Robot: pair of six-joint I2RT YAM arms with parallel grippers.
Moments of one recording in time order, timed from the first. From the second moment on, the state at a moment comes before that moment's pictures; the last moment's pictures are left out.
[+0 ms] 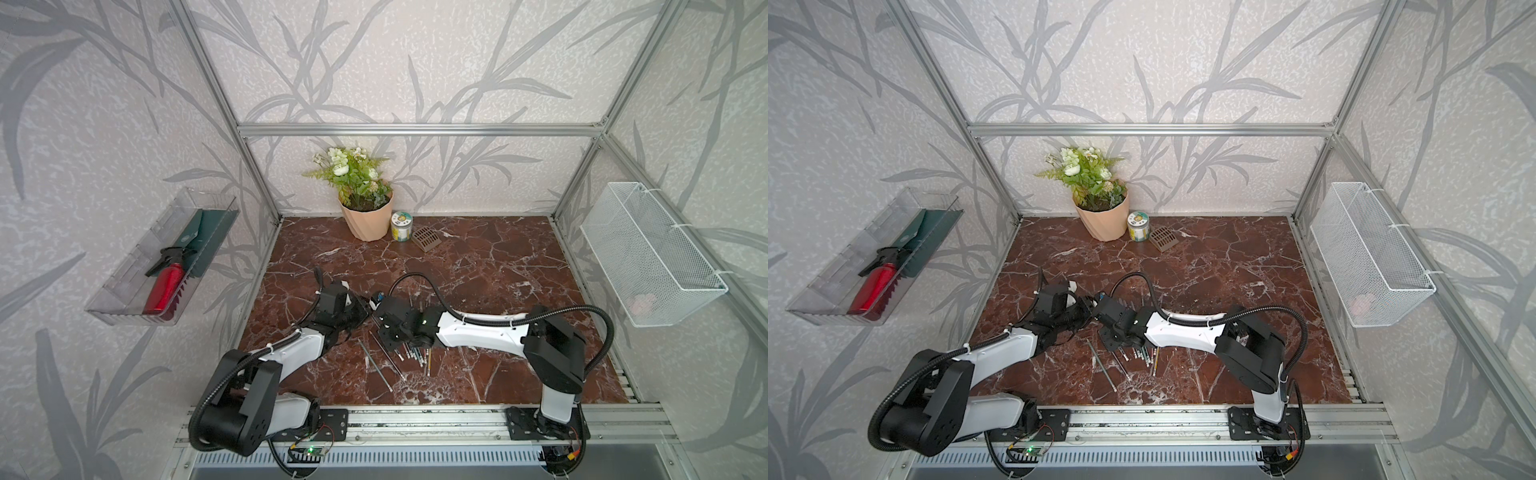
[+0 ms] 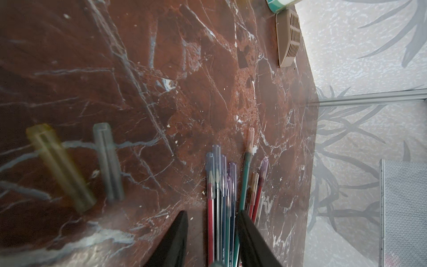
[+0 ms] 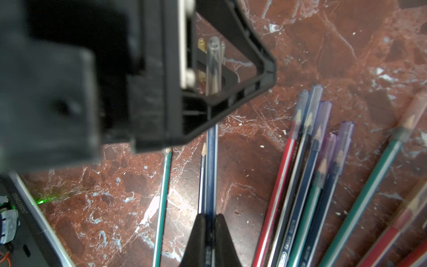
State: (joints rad) left arm -0.27 1.31 0.42 0.20 0.32 -0.99; right arm 1.12 1.87 1.28 -0.34 0.08 0.44
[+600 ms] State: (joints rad) left arm -0.27 1.22 0.43 0.16 0.30 -0.99; right arm 1.12 1.87 1.28 -0.34 0.09 0.45
